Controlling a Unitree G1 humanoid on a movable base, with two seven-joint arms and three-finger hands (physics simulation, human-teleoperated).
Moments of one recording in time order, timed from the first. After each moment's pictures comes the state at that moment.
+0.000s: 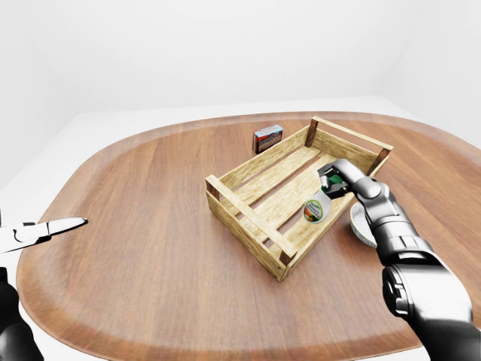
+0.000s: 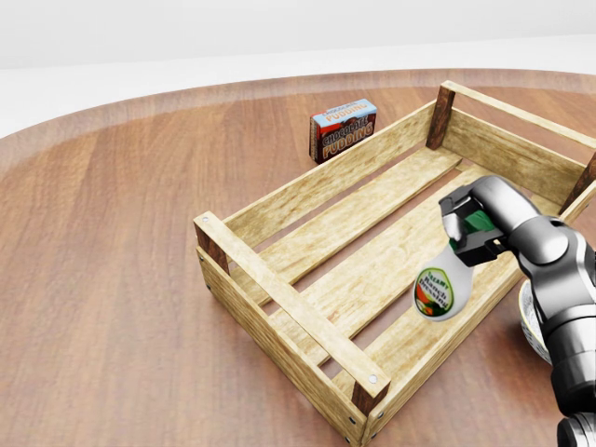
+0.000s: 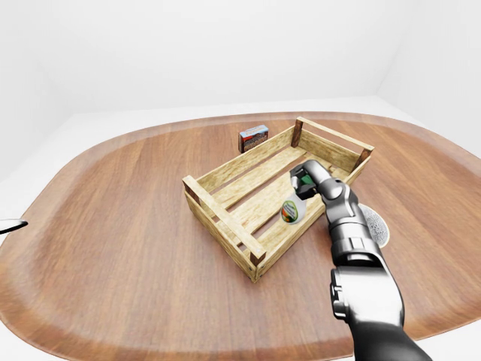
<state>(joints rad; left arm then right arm) -0.05 0.37 0.76 -0.47 -0.37 0.09 -0.18 -0.84 -0.45 -0.10 1.01 -0.50 -0.03 0.33</state>
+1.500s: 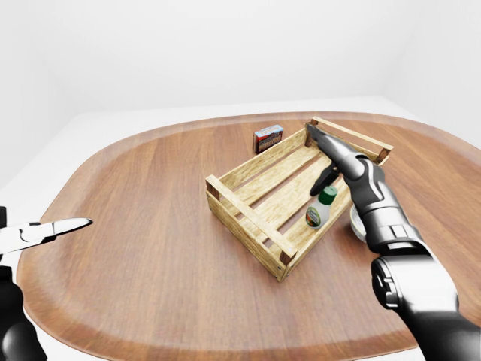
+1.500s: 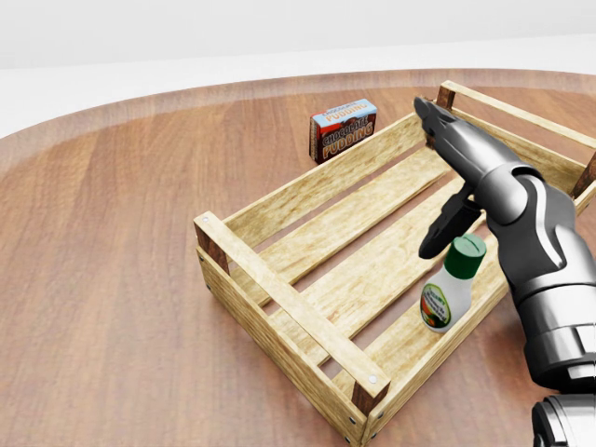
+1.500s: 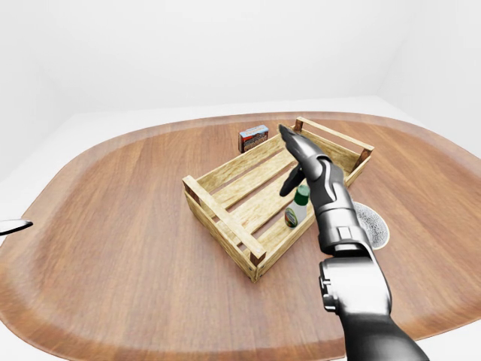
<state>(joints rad) -0.05 0.36 0.74 -0.48 -0.36 0.09 -0.18 -0.91 -0.39 -0.04 0.88 -0.76 -0.03 0.28</state>
